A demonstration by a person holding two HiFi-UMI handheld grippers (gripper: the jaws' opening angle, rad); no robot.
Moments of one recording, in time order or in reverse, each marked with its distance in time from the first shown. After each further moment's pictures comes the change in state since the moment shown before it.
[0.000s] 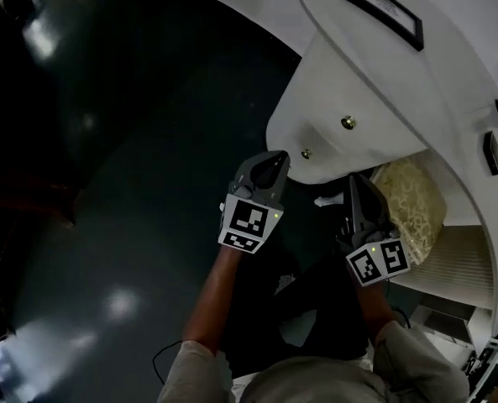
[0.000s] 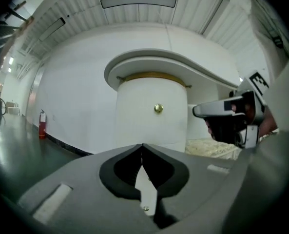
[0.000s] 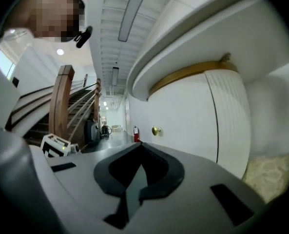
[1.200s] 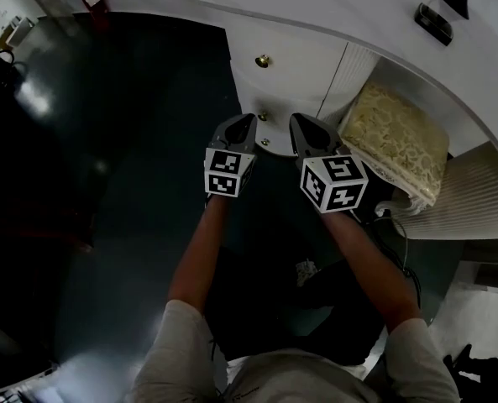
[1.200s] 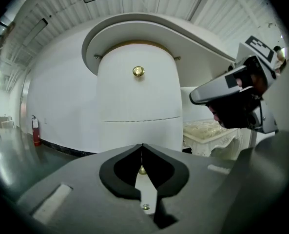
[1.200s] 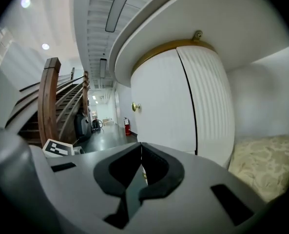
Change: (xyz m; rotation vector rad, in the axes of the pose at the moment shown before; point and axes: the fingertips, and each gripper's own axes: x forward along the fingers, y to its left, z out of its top) left arm 0.067 -0.055 -0.069 0.091 0.065 -0.044; right arm -0.016 -0.052 -0.059 0.034 0.099 -0.129
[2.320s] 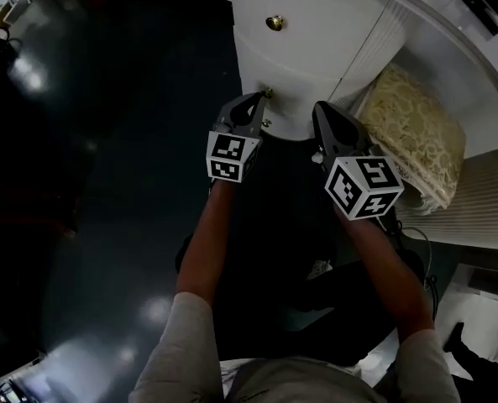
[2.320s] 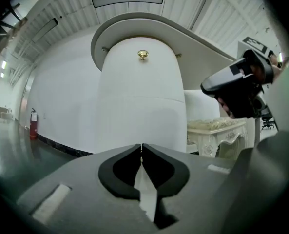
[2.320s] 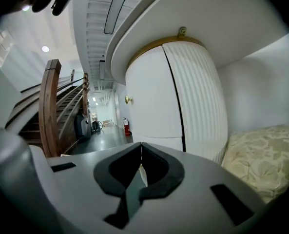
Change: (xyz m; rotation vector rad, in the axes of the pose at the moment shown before) left arm 0.028 0.004 -0.055 -0.041 -0.099 0.002; right arm -0.005 -0.020 -0.037 0.031 0.004 0.006
